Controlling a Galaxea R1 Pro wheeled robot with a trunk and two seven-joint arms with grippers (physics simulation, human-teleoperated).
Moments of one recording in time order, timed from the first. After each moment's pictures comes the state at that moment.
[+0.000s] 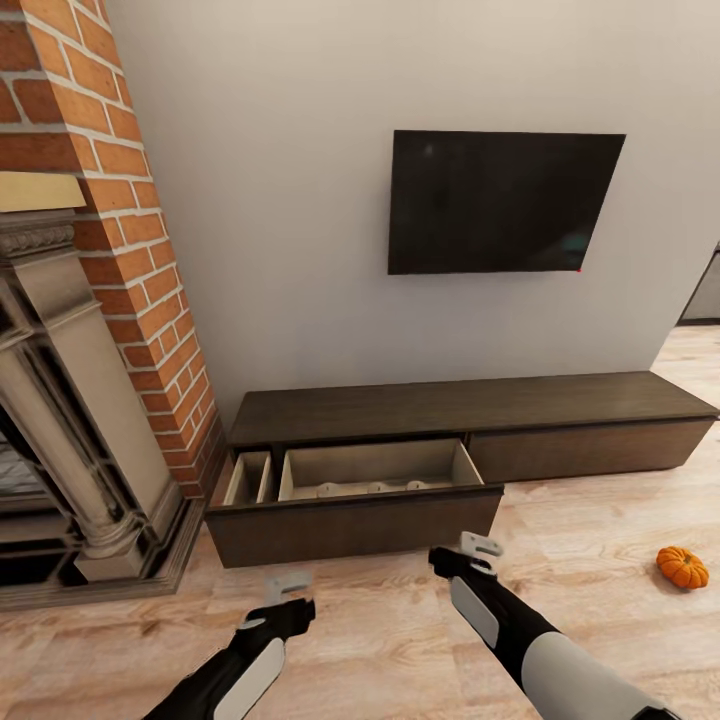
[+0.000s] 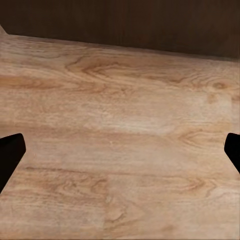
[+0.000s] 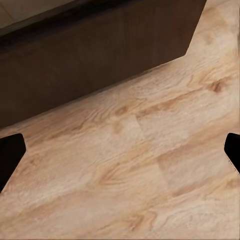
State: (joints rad) left arm -0.44 0.02 -0.64 -0.79 0.81 0.22 0.49; right arm -0.66 0.01 0.48 -0.46 -0.73 0.10 -0.38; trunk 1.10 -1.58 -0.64
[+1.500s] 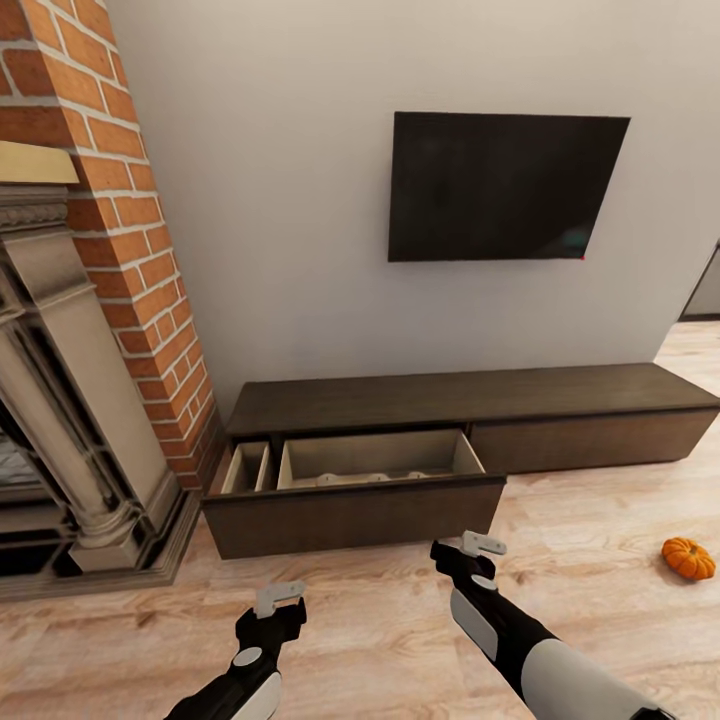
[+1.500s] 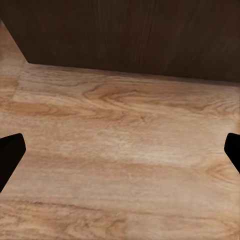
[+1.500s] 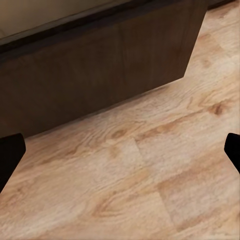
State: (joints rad) left arm -0.44 0.02 -0.75 -0.66 0.78 -0.08 0.50; right arm -0.66 0.01 0.54 -0.42 -0.72 -0.09 -0.37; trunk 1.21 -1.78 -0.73
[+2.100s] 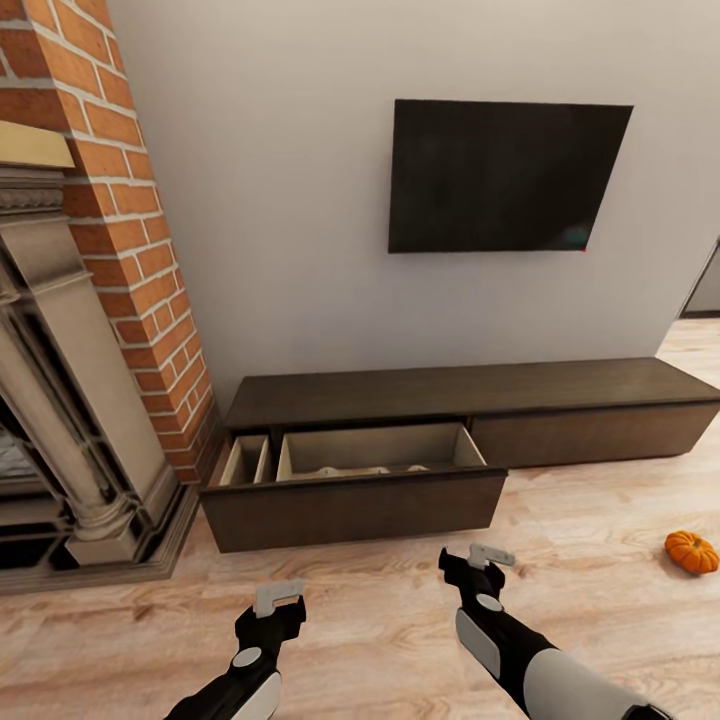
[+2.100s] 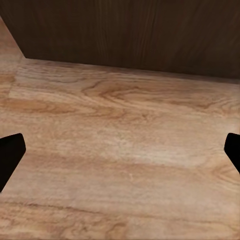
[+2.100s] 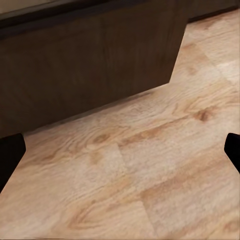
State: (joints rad) left arm -0.44 0.02 -0.75 -0.66 0.77 -0.10 0.50; right arm -0.66 0.01 0.60 -0.30 -0.72 -0.25 -0.37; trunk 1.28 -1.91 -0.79
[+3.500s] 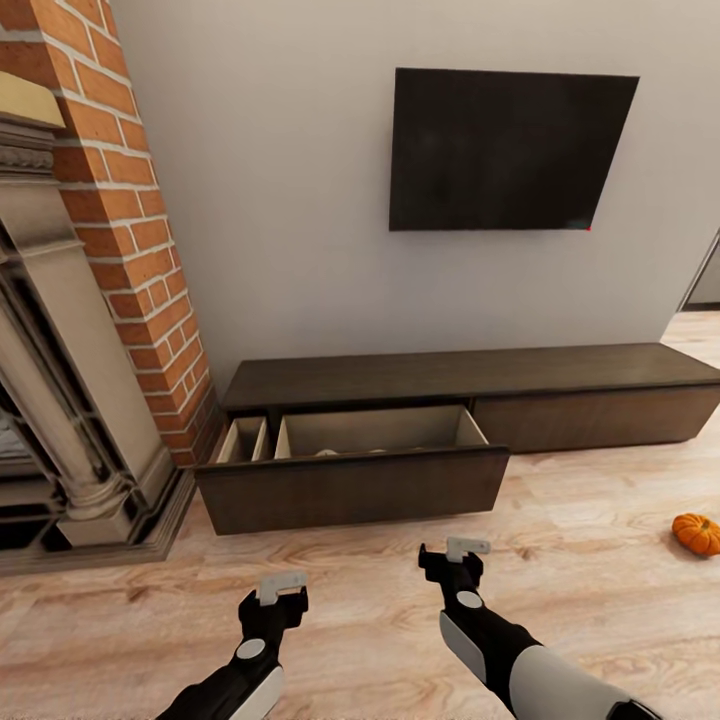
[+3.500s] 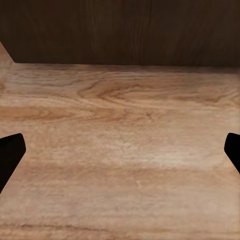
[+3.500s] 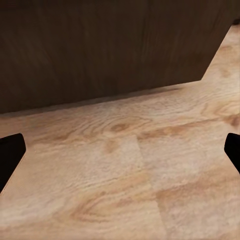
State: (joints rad) left arm -0.45 0.02 -0.74 -0.66 0.68 -0.10 0.49; right arm -0.66 0.05 0.70 -0.32 -0.66 -0.23 -0.37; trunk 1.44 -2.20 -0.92
